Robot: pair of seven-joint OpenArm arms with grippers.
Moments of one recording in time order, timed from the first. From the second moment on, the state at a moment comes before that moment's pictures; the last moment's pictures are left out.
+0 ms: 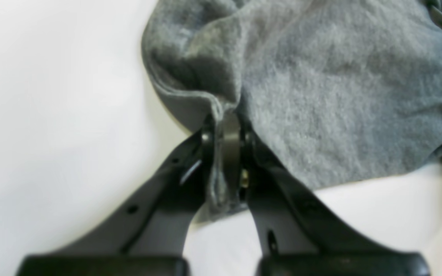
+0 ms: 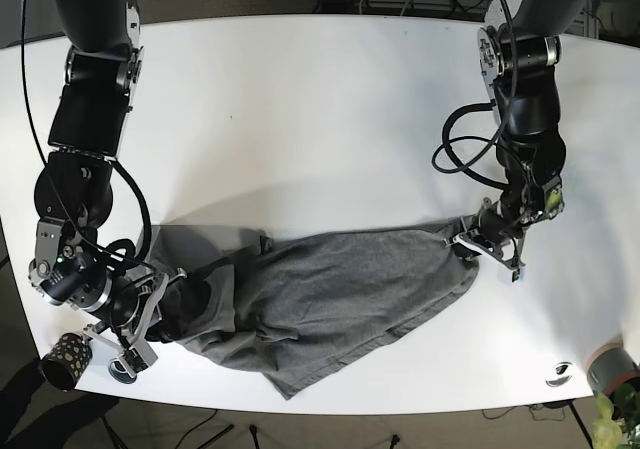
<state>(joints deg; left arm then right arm) -25.6 -7.0 -14.2 47.9 -20.6 -16.8 35.9 31.9 21.1 7.1 85.1 22.7 40.1 -57.7</state>
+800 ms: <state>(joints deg) -23.8 -18.2 -17.6 76.4 -19.0 -16.4 42.1 40.3 21.5 8.9 83.9 22.7 40.1 -61.6</state>
